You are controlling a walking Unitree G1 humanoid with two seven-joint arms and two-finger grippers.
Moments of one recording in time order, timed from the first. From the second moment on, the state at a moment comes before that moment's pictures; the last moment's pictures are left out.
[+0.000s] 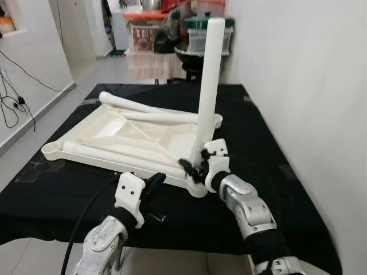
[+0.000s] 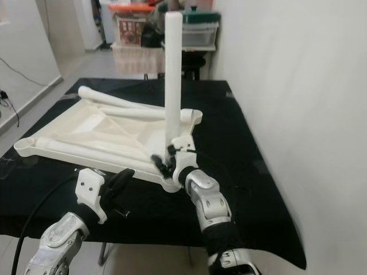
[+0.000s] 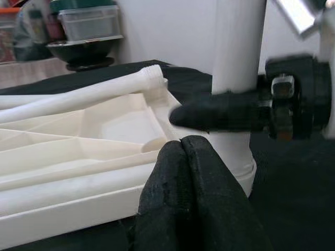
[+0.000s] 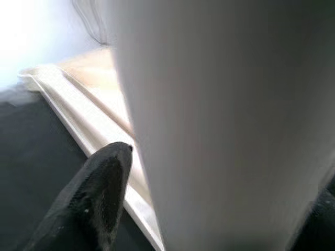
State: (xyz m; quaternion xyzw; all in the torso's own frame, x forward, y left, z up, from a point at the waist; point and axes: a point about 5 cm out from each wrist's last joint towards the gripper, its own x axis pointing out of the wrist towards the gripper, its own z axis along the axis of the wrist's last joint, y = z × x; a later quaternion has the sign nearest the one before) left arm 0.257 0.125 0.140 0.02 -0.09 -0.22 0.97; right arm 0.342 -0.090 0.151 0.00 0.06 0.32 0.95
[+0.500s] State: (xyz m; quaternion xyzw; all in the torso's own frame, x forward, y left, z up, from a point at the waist) left arm 0.234 0.114 0.150 -0.01 -0.09 -0.29 0.95; right arm 0.363 -0.109 0.191 -0.07 0.02 0.51 0.86
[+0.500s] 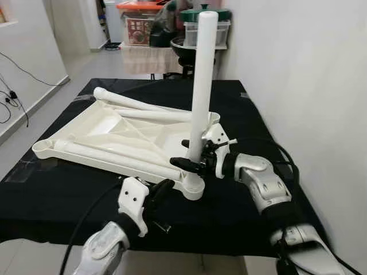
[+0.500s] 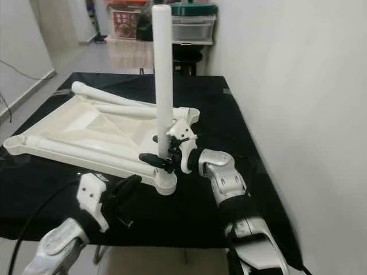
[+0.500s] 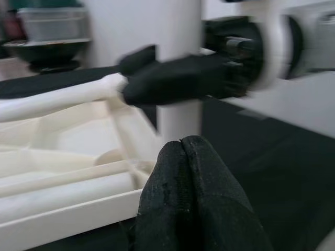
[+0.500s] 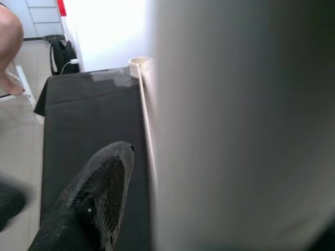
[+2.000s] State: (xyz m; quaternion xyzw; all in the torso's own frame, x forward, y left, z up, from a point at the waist) left arm 0.230 0.083 0.147 -0.05 -0.05 -0.35 0.93; right arm 0.323 -0.110 0.151 -0.01 0.04 0.18 0.98
